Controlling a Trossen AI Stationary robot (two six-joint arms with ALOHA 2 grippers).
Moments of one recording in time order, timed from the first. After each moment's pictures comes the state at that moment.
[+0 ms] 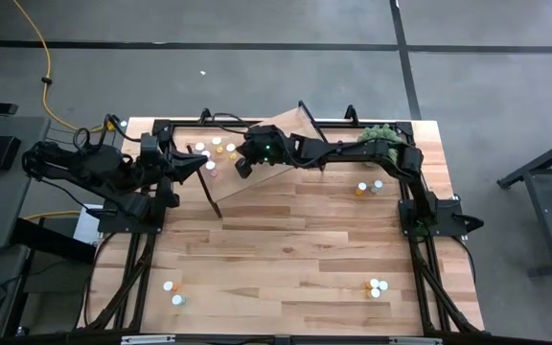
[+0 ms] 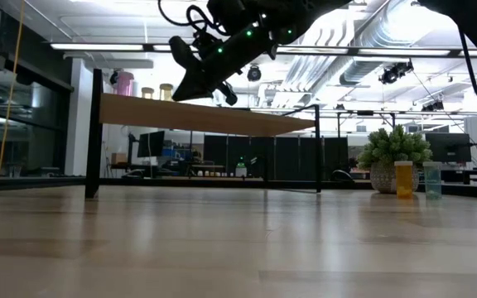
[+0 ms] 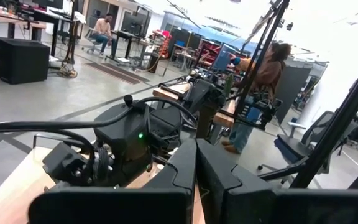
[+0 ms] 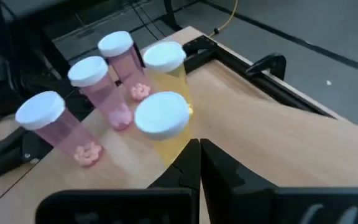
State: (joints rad) left arm -0.21 0.73 0.98 -0.21 -0.61 -0.30; right arm -0.22 2.09 1.69 -0.04 0.15 0.32
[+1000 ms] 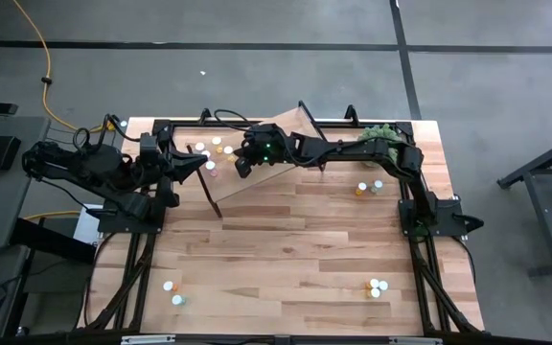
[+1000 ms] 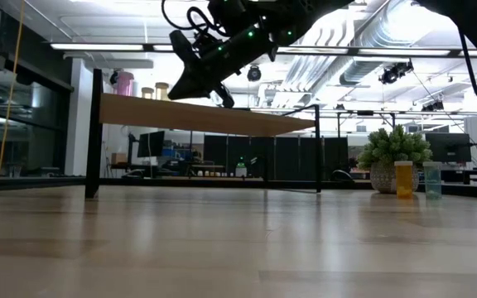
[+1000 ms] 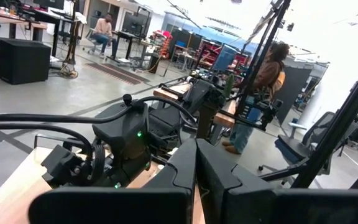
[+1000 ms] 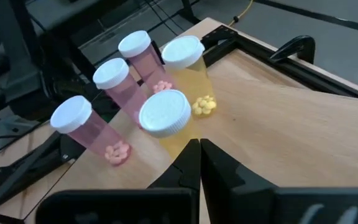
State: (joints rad) left arm -0.21 0.73 0.98 -0.21 -0.62 -0.30; right arm -0.22 2.09 1.69 -0.03 0.04 0.42
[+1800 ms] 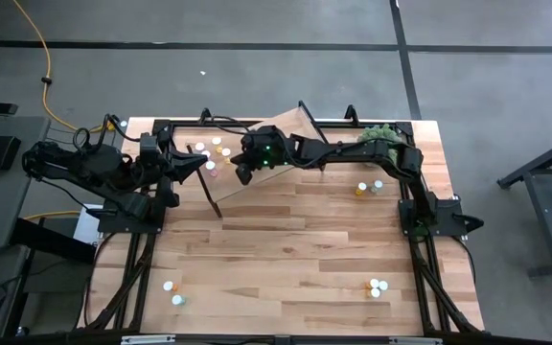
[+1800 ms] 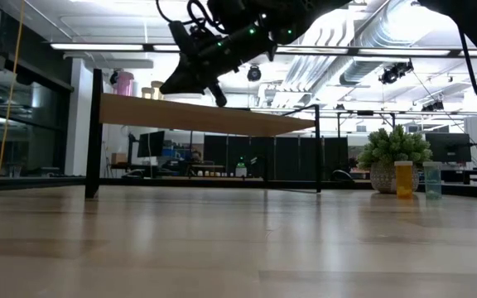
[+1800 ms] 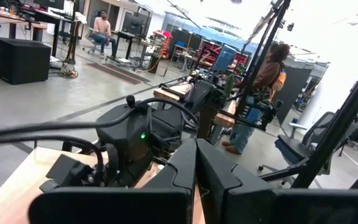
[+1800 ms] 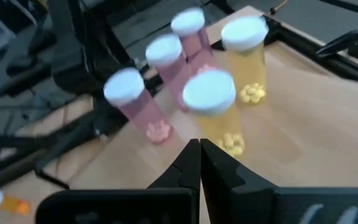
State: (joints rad) left arm -0.21 0.73 0.98 -0.21 -0.62 -0.30; right arm -0.21 2.09 1.69 -0.03 -0.09 0.36
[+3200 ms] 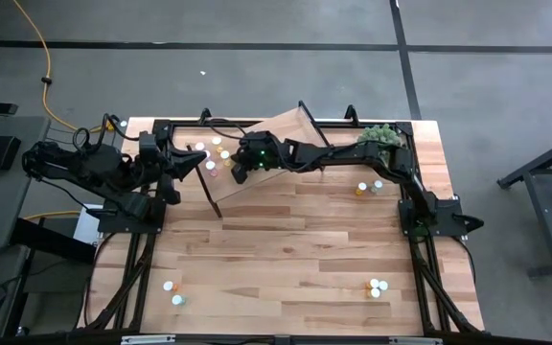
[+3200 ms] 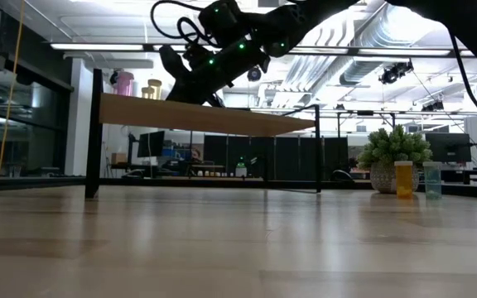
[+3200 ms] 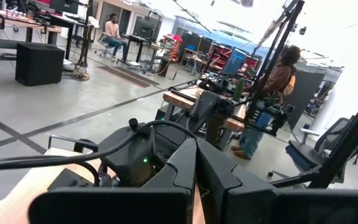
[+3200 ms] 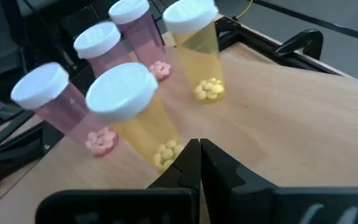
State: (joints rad) left arm -0.21 0.73 0.98 -0.21 -0.67 -0.30; right arm -0.21 2.16 1.71 0.01 0.08 0.37
